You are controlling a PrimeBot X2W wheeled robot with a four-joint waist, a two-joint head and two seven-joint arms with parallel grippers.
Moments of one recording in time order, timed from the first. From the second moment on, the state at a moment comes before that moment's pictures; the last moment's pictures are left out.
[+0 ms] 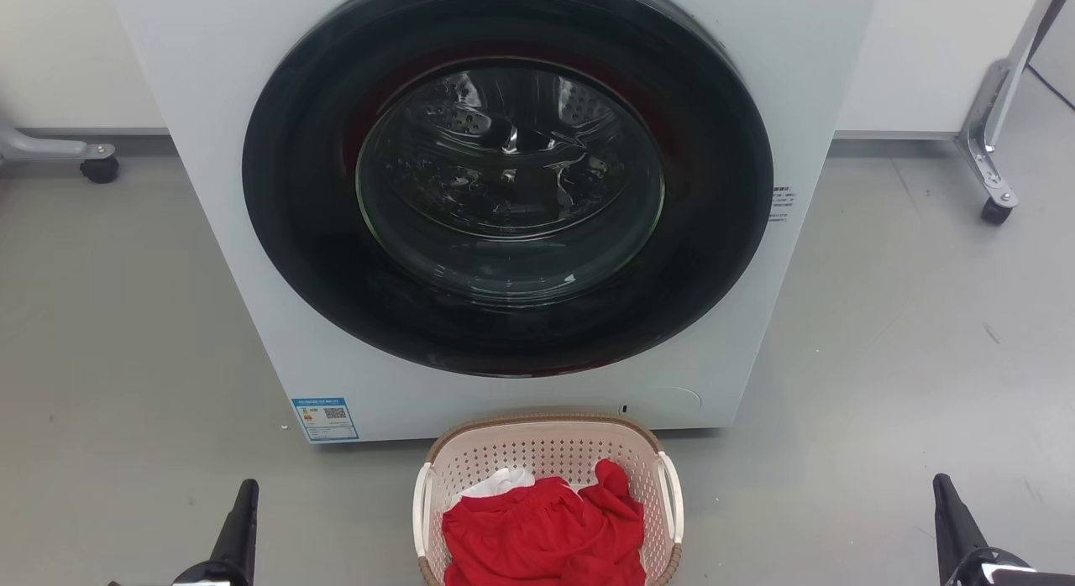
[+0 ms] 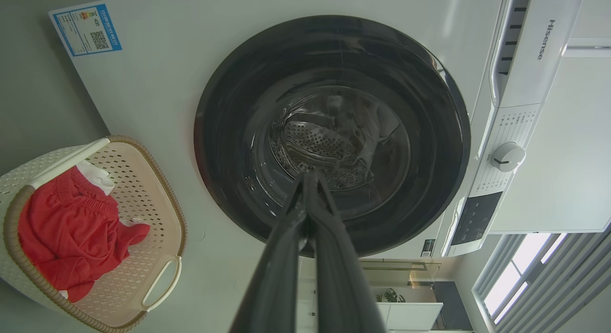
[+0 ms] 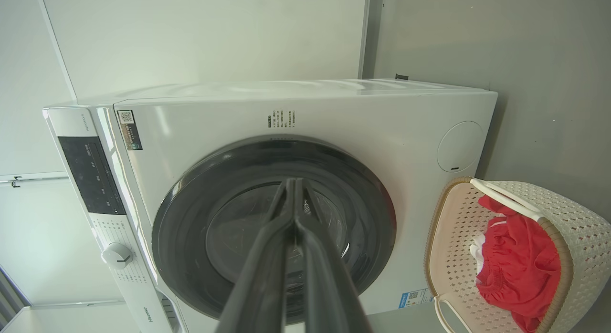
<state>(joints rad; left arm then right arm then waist) -0.08 0.04 0.09 0.30 -1.60 -0.12 0.11 -0.09 -0.04 -0.13 0.30 1.60 0.12 0.11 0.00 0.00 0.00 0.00</state>
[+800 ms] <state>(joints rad) -0.08 0.04 0.09 0.30 -1.60 -0.12 0.11 -0.09 -0.04 -0.13 0.30 1.60 0.12 0.11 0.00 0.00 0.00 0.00</state>
